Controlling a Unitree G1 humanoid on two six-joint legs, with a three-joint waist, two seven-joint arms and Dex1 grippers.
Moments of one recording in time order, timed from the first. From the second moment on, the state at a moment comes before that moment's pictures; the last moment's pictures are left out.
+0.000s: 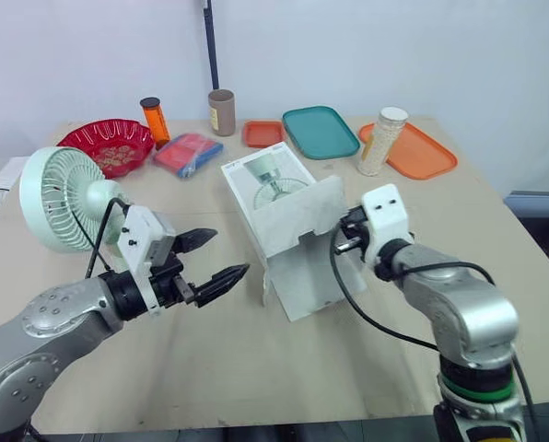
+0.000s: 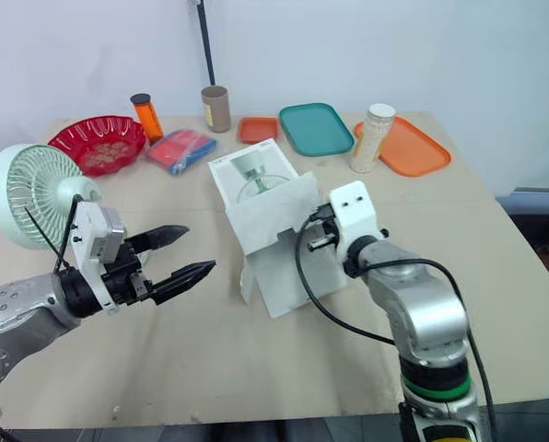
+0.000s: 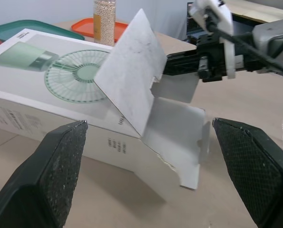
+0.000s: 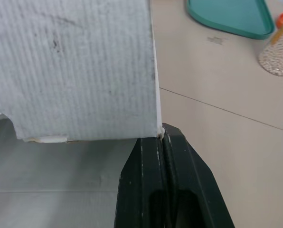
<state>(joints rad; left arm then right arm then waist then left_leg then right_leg) -0.13 0.75 0.18 -0.76 -1.04 0.76 -0.39 -0.42 -0.42 -0.07 -0.69 0.27 1.30 0.20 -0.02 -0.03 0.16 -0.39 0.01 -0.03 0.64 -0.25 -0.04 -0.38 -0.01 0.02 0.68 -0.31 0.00</state>
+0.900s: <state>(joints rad) -0.32 0.57 -0.04 -0.51 -0.78 0.65 -0.62 0.14 -0.54 -0.84 -0.77 0.39 1.39 0.47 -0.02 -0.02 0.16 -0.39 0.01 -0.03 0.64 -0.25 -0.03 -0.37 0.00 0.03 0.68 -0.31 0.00</state>
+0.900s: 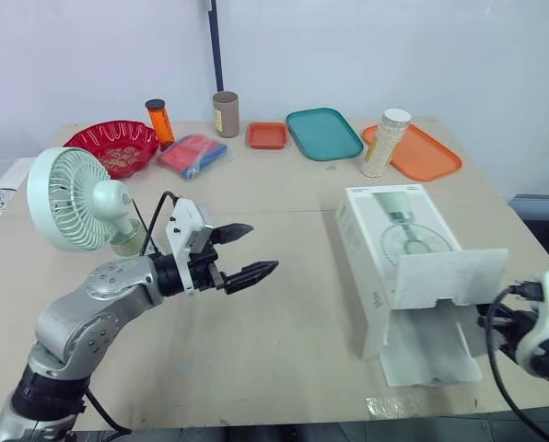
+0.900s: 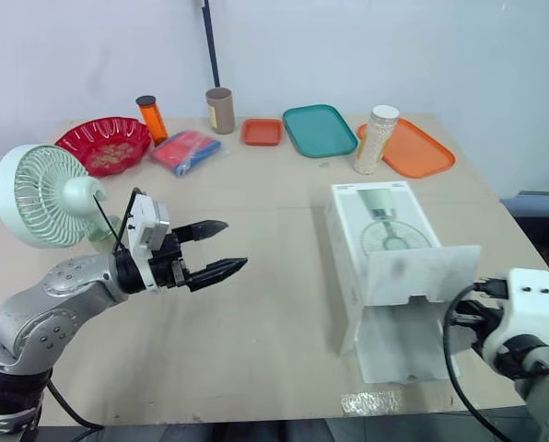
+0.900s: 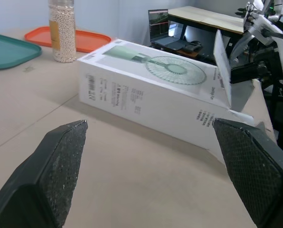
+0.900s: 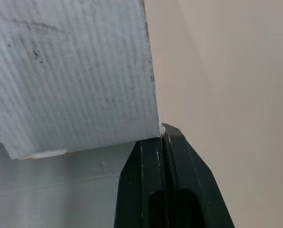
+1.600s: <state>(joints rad) -0.29 0.55 -0.04 -0.49 -0.71 0.61 -0.73 0.07 -0.92 -0.77 0.06 0.31 0.85 0.62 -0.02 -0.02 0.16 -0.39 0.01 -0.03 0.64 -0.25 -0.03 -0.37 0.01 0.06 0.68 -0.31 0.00</state>
